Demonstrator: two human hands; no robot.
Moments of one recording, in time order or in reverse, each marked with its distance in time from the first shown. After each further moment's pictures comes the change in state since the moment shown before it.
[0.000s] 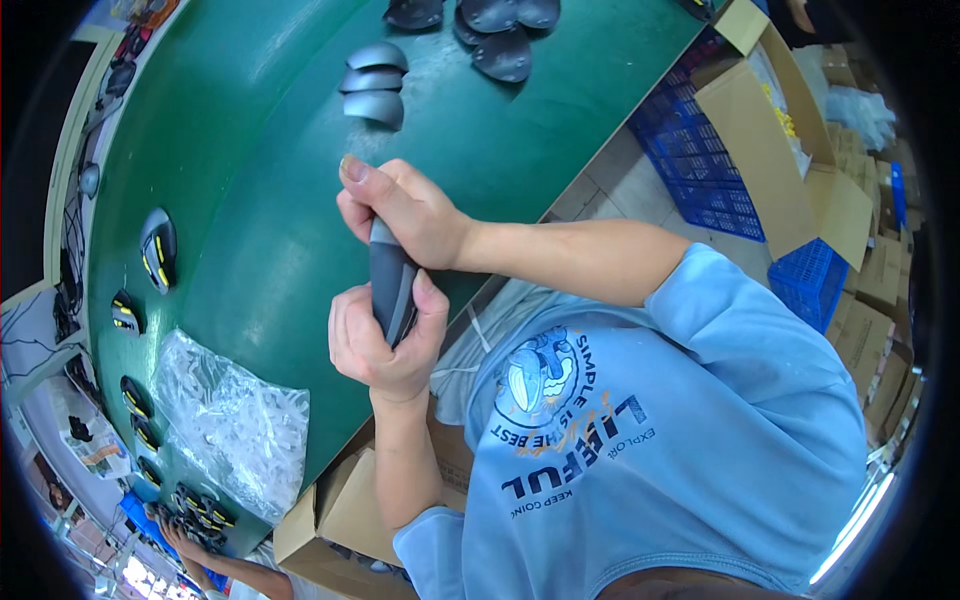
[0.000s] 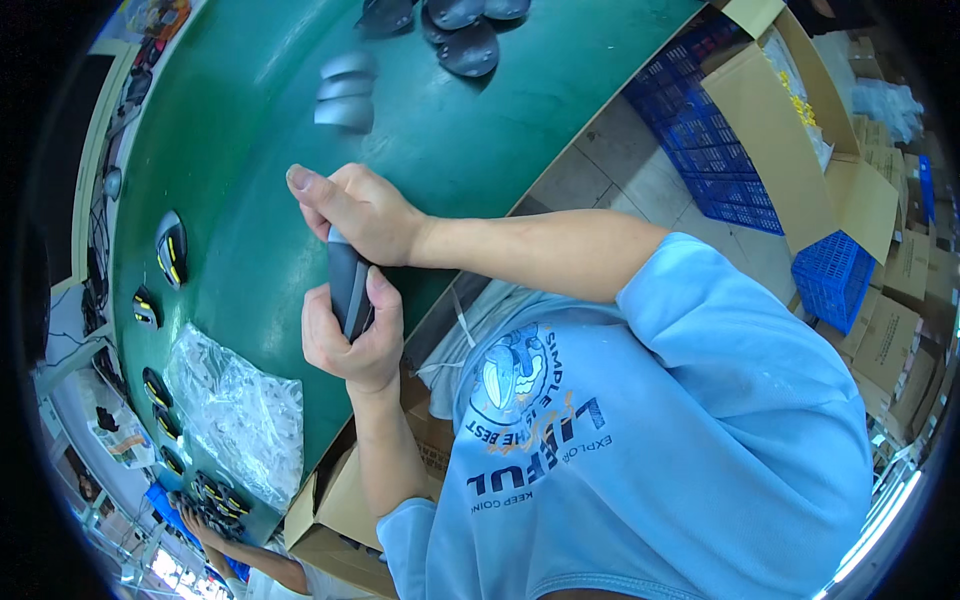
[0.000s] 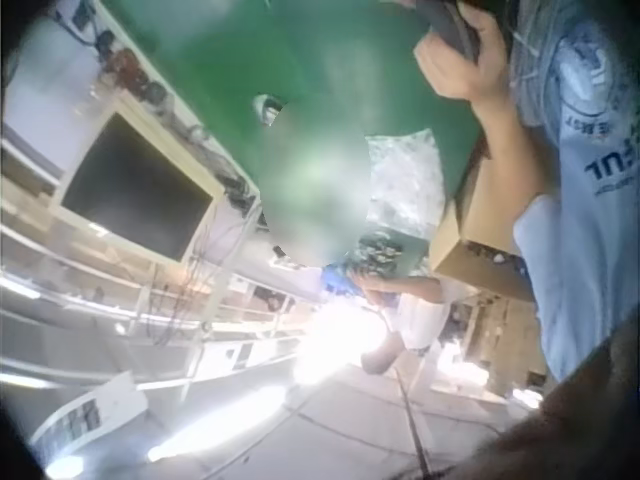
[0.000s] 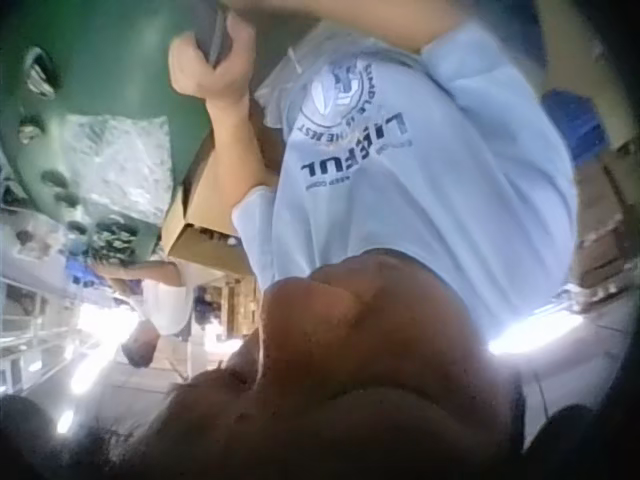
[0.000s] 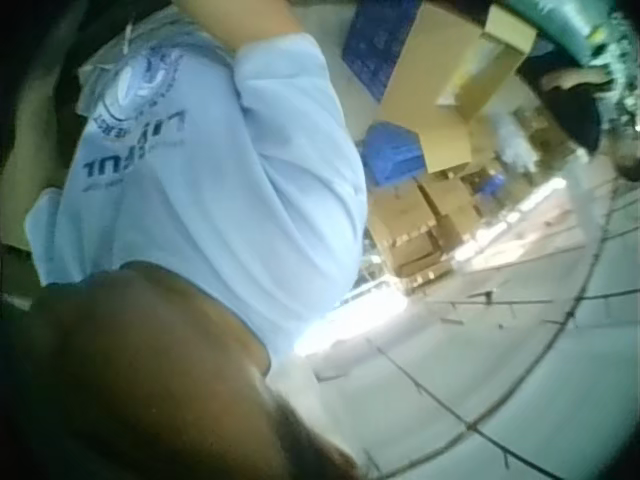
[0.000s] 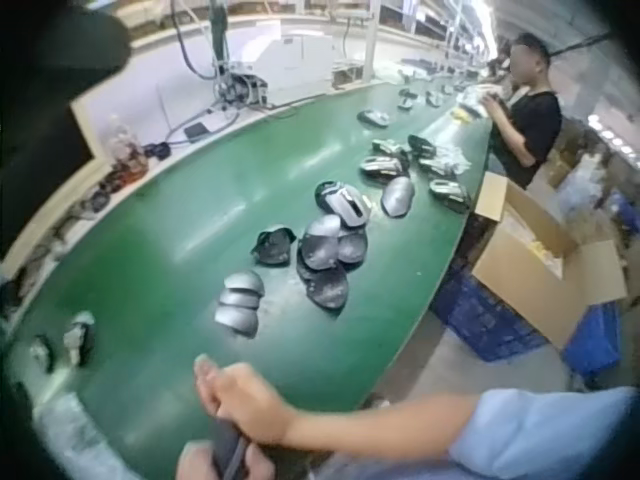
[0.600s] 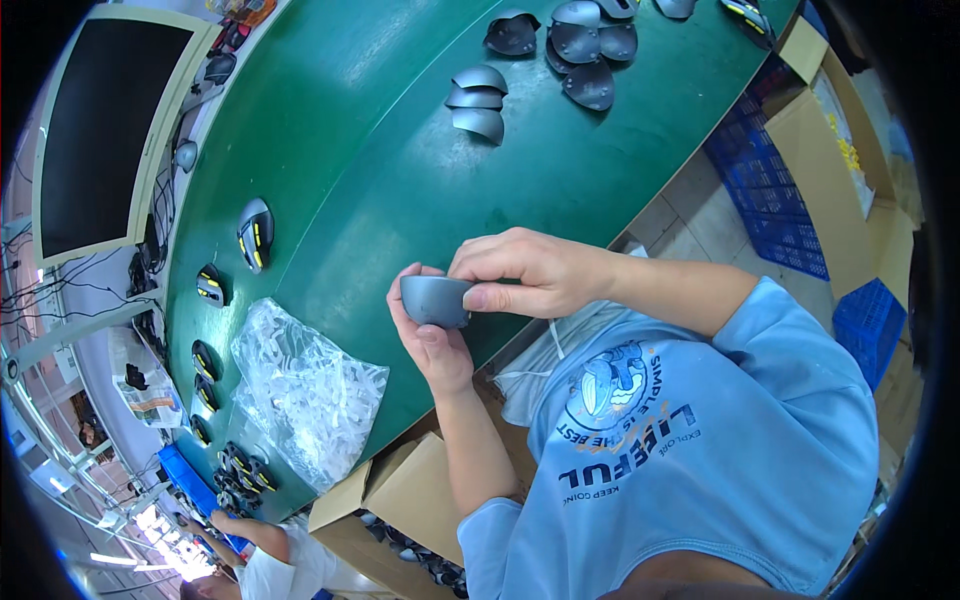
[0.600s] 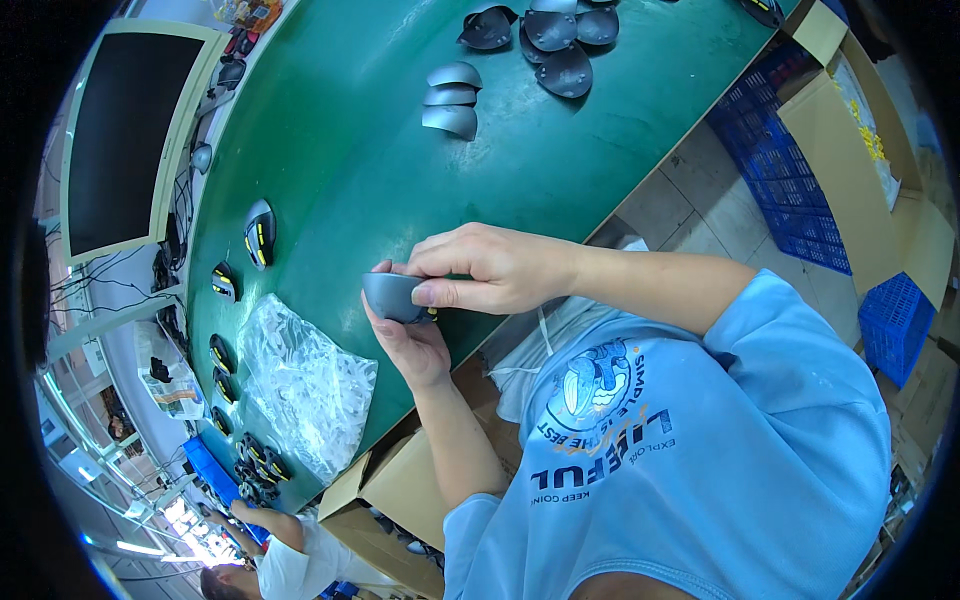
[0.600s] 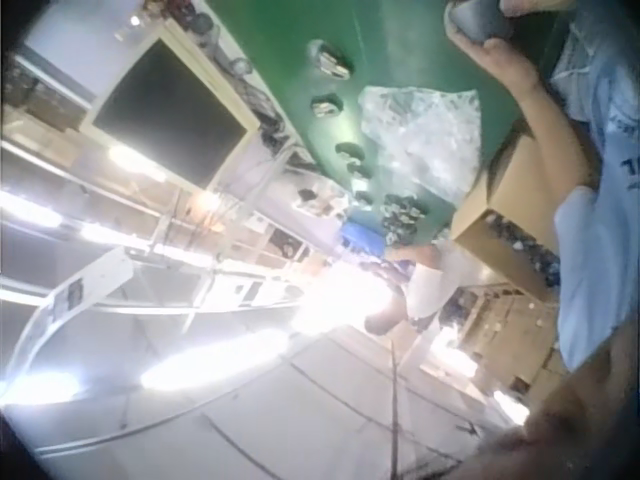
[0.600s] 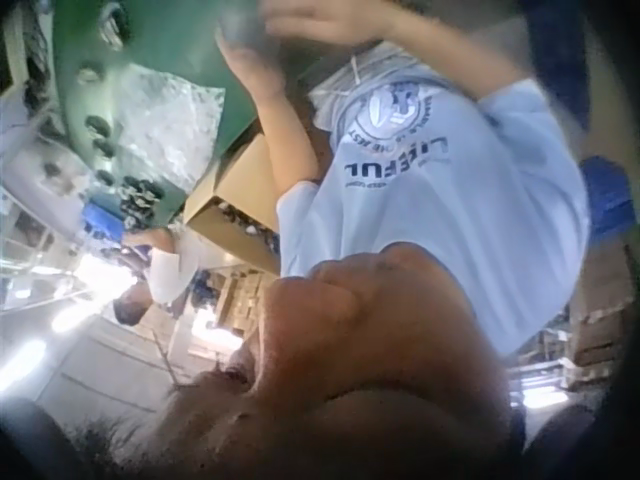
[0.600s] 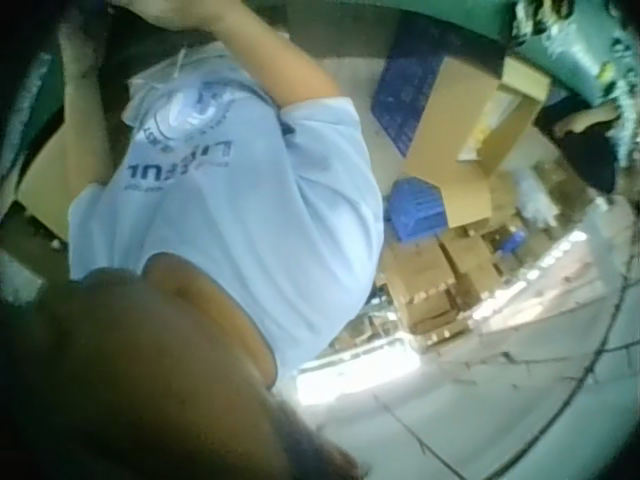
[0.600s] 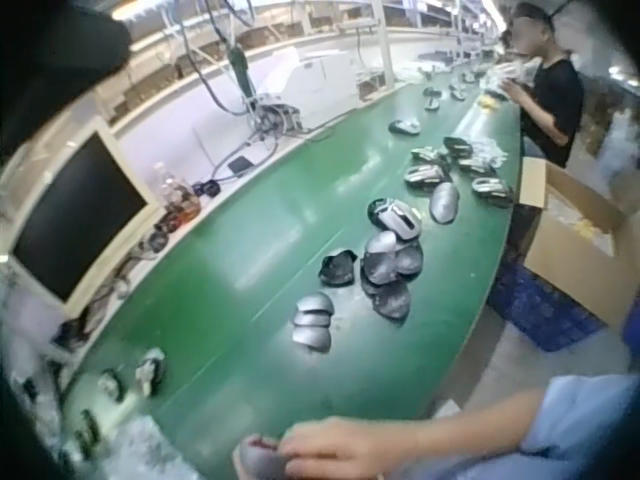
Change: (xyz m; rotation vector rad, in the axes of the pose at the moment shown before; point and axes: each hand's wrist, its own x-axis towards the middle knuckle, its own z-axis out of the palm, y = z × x) left_hand -0.023 -0.023 -0.016 -0.994 0.033 -0.649; right_hand -0.035 -0.025 -0.017 -0.104 -0.453 -0.194
